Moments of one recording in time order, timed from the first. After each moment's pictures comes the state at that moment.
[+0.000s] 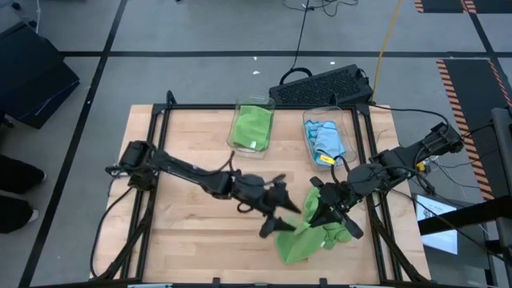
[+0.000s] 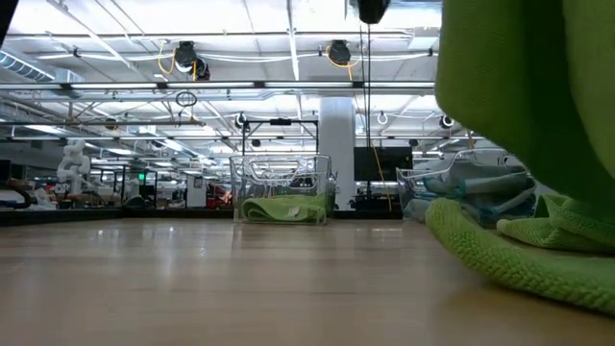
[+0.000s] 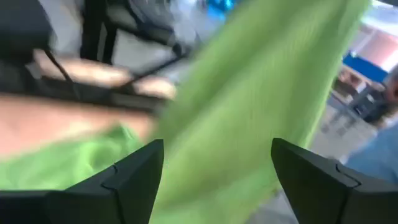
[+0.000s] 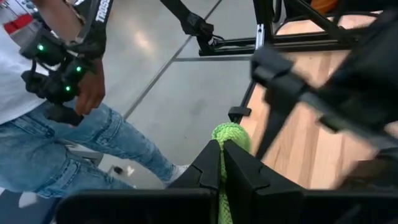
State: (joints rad) left arm -0.24 1.91 1.42 0.31 0.22 -0.39; right arm 0.48 1.18 1.24 -0.47 -0.18 0.35
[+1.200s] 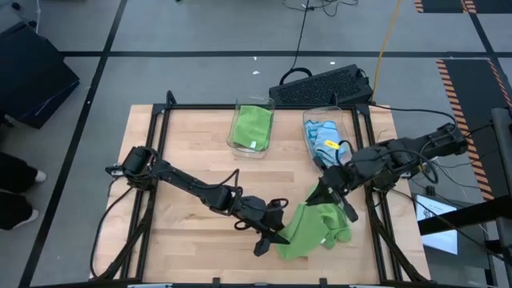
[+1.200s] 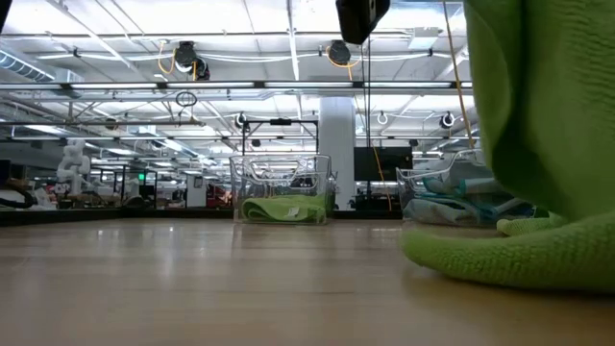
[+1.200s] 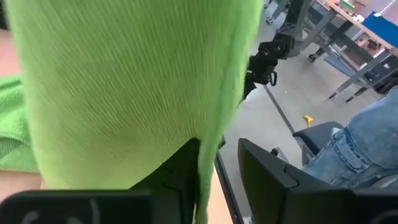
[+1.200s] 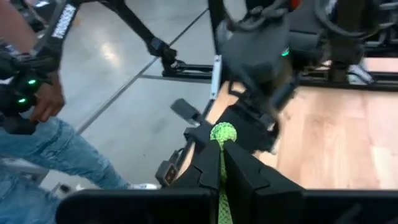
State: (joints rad) left arm -0.34 1.95 1.42 0.18 0.16 -0.42; right arm 0.37 1.11 1.24 -0.49 -0.12 0.19
